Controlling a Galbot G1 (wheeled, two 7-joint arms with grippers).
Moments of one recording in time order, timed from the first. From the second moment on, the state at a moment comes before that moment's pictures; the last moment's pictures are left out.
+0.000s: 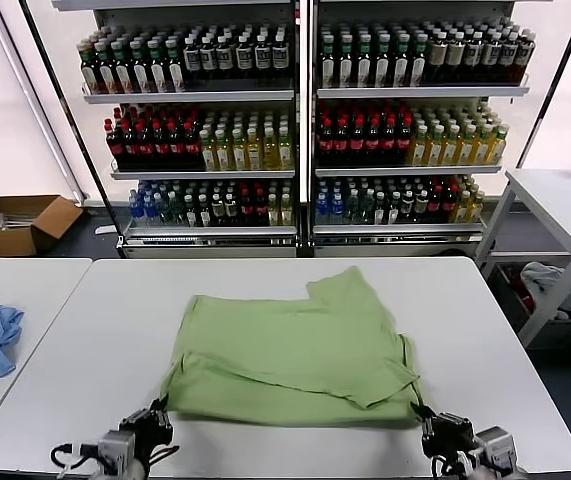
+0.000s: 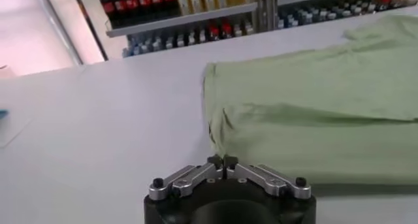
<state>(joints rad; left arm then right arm) 1.64 -0.78 -0.26 -2.24 -0.66 0.41 -0.70 -1.85 0.78 0.58 2.33 0.63 -0.51 0.22</state>
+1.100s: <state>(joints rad) 1.64 -0.84 -0.25 -2.34 -0.47 0.25 -0.73 -1.67 0.75 0.66 2.29 0.75 -0.41 0.18</state>
